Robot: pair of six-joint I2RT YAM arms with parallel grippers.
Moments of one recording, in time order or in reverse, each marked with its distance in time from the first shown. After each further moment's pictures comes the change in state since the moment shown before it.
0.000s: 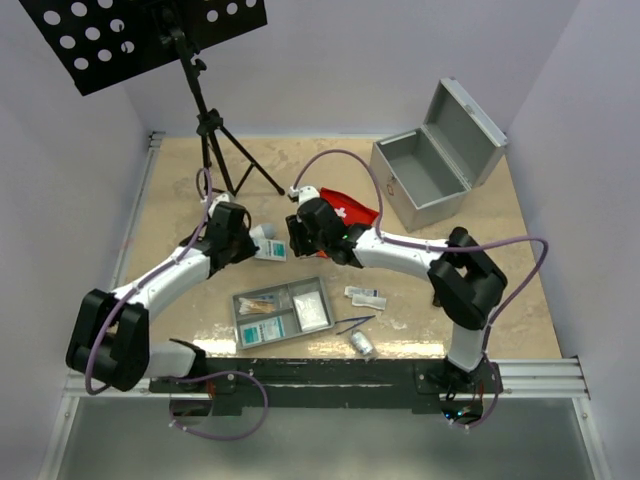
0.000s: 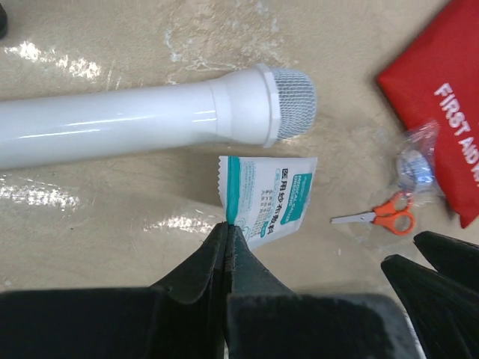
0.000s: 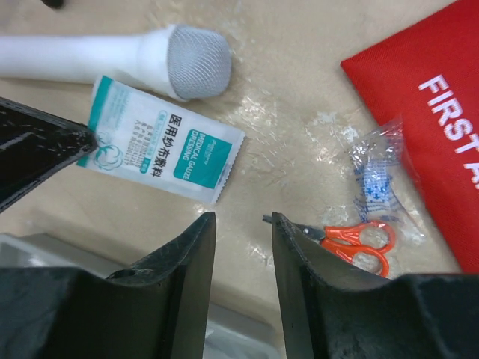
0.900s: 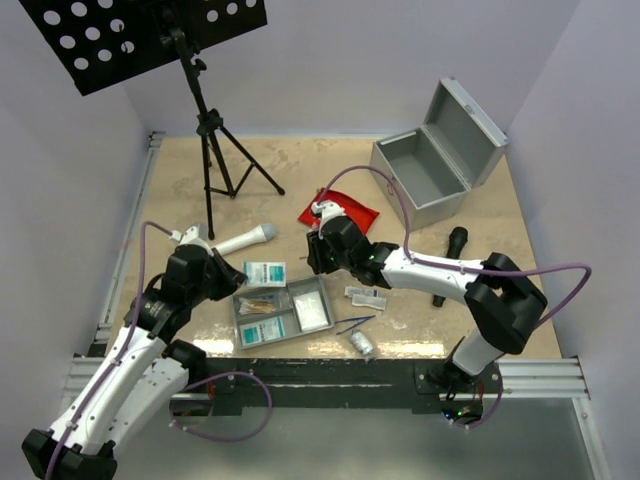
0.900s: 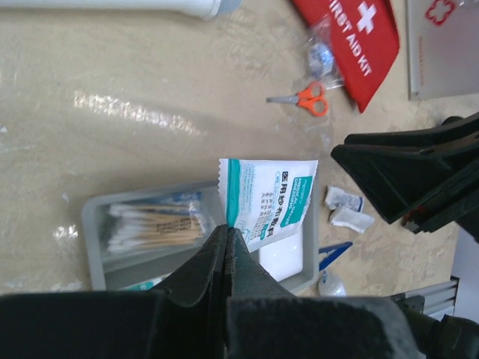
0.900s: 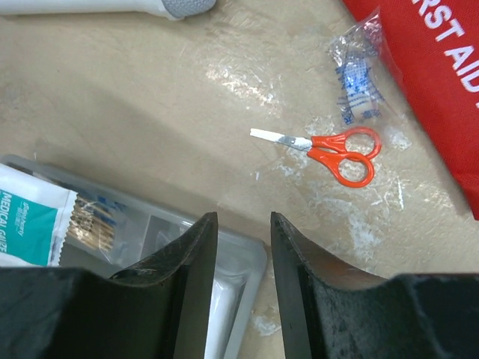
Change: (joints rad) left arm -0.039 -0.717 -0.135 -0.361 0.149 -0.096; right arm 0.012 -0.274 -0.281 0.042 -0.014 0.052
